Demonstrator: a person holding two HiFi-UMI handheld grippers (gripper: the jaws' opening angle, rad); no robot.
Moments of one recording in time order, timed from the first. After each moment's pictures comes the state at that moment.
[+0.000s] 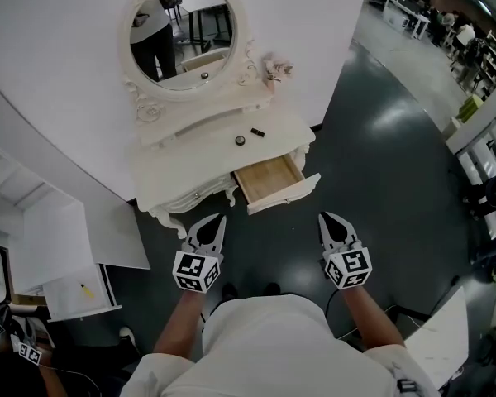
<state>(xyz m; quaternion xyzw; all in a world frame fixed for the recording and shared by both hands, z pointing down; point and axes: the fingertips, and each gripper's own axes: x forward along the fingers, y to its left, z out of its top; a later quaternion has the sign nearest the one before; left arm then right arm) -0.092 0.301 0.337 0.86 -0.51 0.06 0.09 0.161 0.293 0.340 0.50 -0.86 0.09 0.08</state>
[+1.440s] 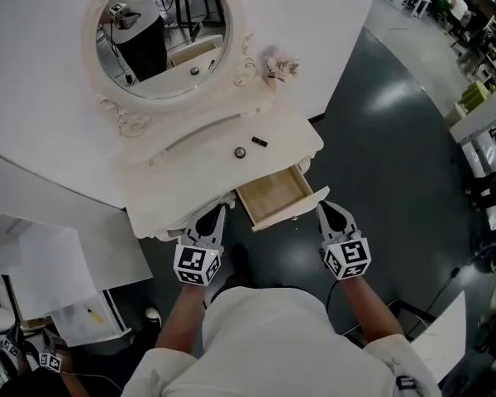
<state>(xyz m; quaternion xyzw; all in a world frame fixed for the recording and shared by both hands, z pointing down) -0.123 0.128 0.367 0.86 -0.49 0.08 0.10 0.126 0.128 0.372 0.51 -0.85 0.11 0.11</state>
